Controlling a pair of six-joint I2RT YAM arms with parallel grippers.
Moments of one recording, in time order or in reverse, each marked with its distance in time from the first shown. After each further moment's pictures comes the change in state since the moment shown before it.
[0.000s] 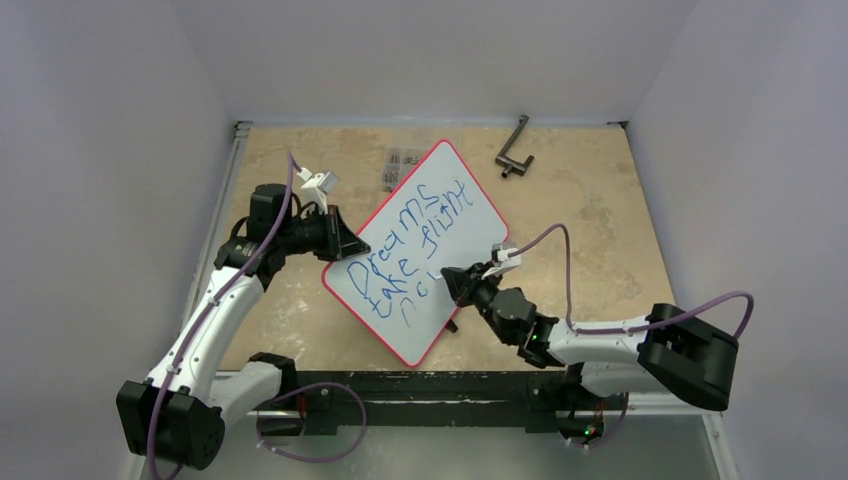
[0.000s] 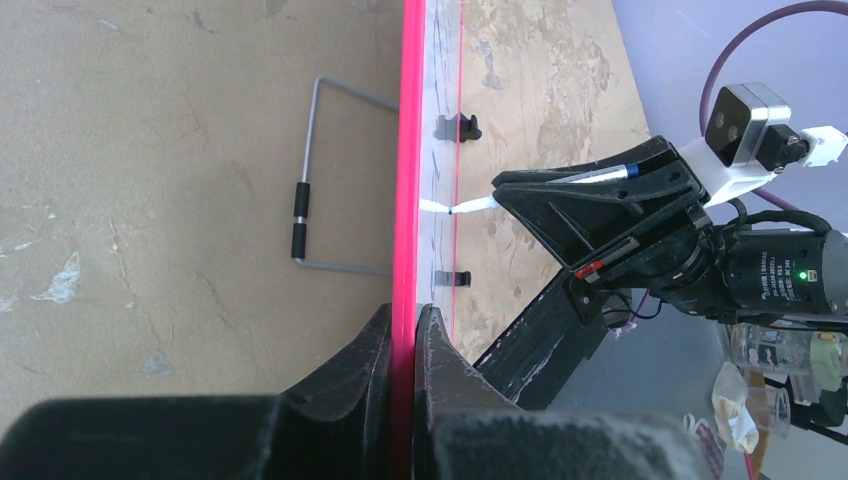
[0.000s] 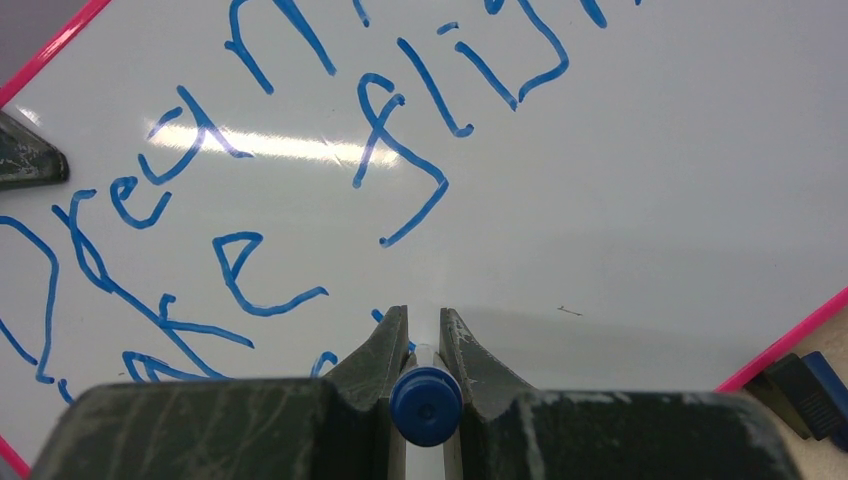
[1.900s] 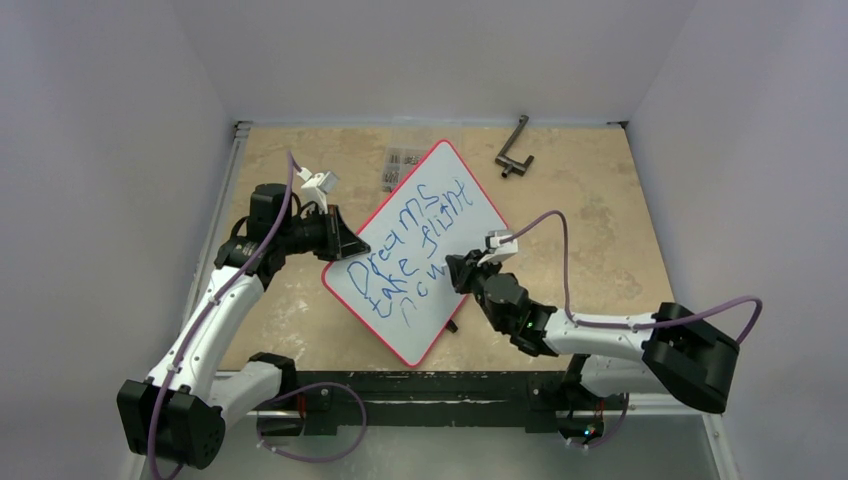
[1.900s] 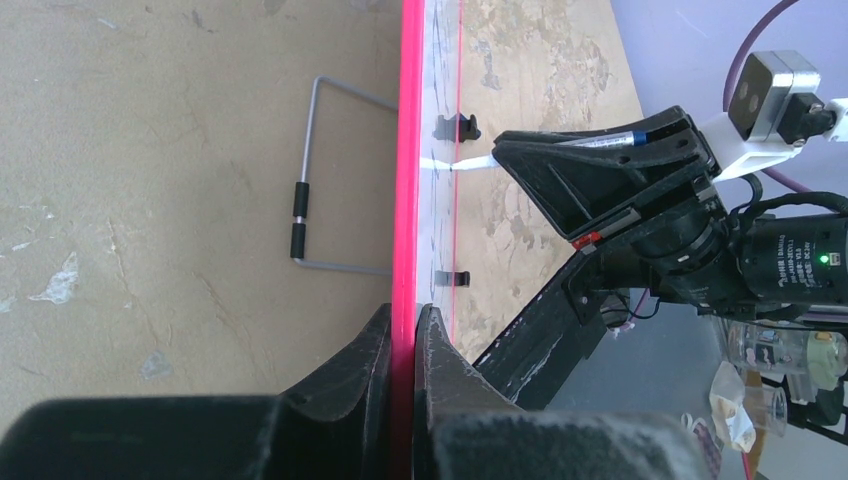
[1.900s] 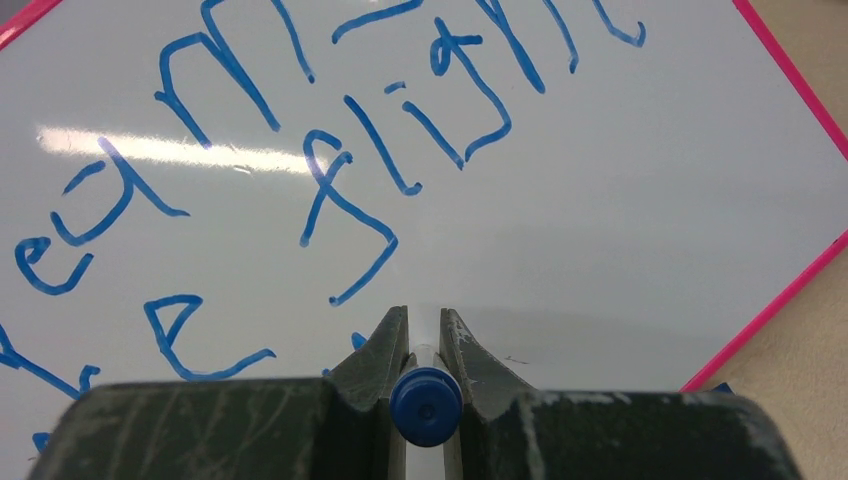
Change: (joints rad) left arm 0.004 0.004 0.000 0.001 0.005 0.000; right arm -0.044 -0.009 0.105 -0.184 0.060 -0.067
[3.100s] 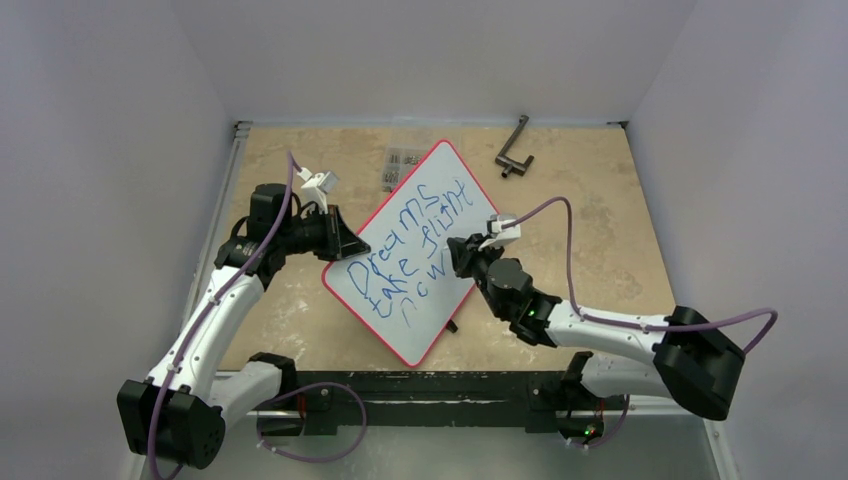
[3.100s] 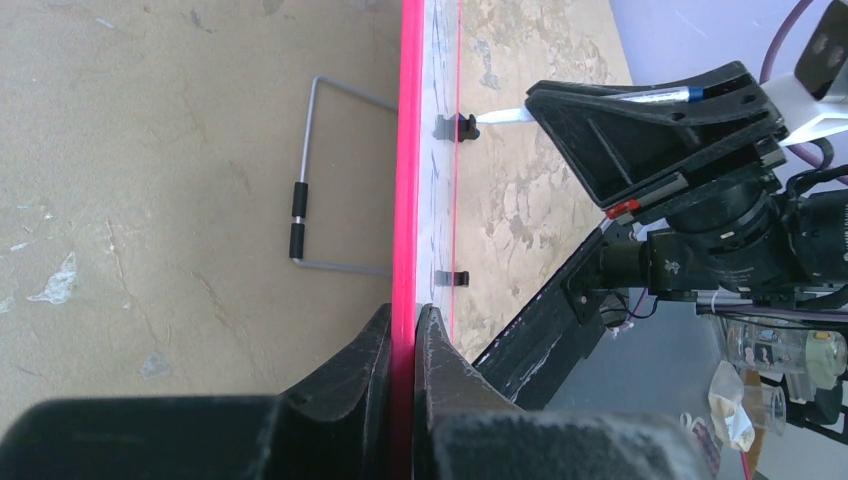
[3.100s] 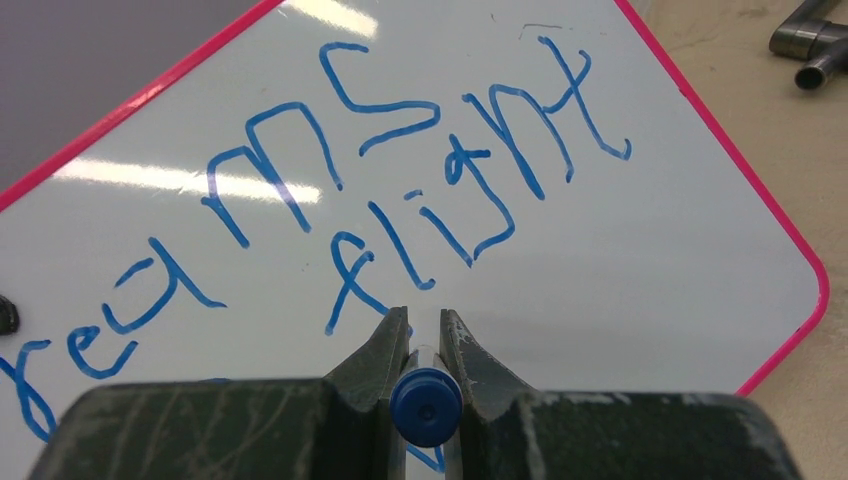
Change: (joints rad) left arm 0.000 0.000 0.000 0.000 0.002 -0.001; right arm -0.065 -0.007 0.109 -0.058 -0.028 -0.086
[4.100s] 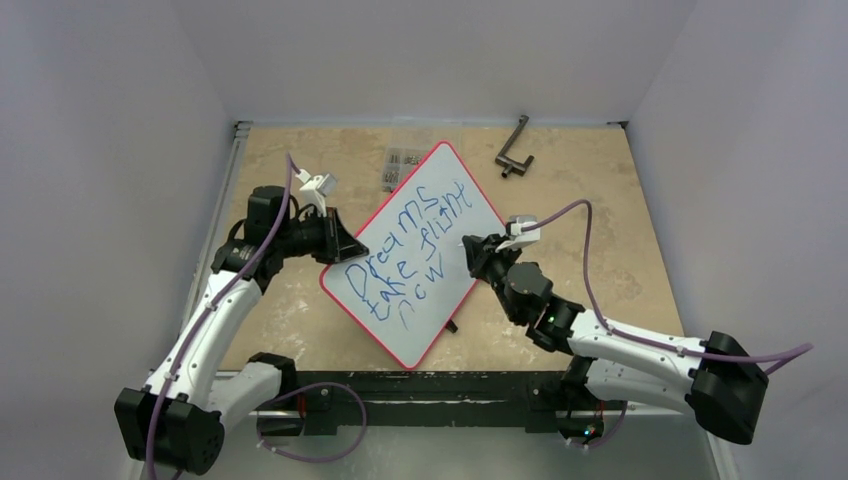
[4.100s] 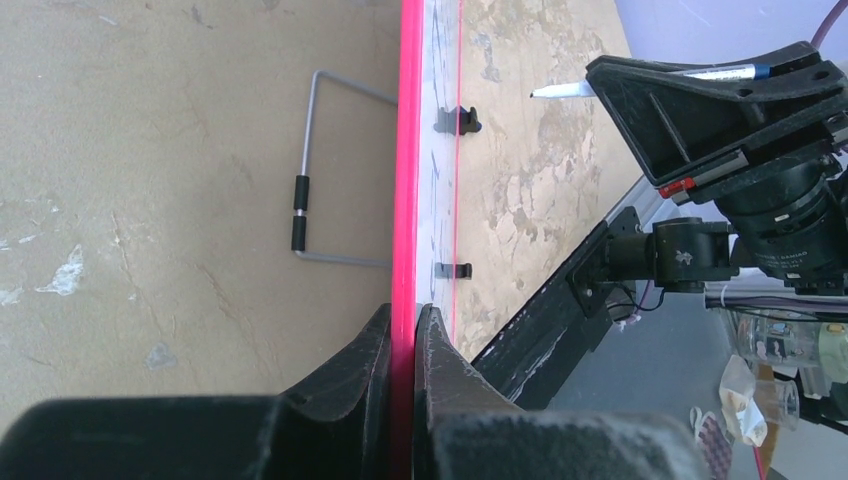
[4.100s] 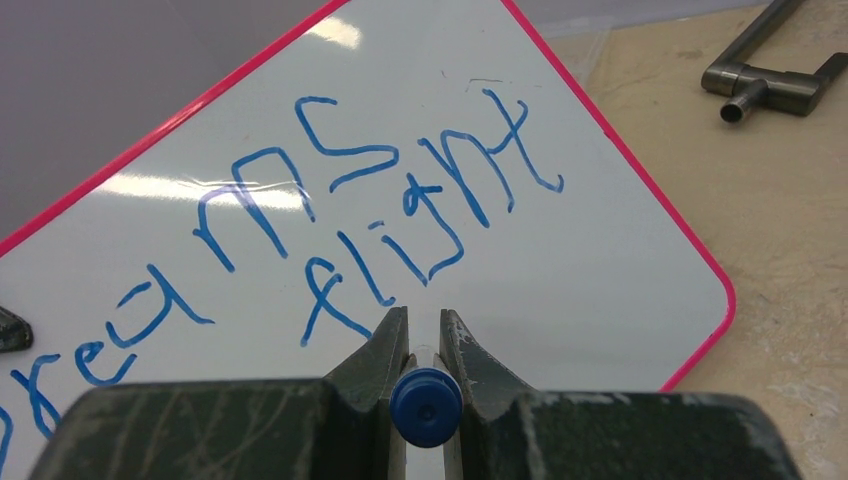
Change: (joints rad) left arm 0.000 -0.024 0.000 -0.026 -0.004 0.022; right arm -0.001 -0.213 -0.016 -0.141 0.042 -0.033
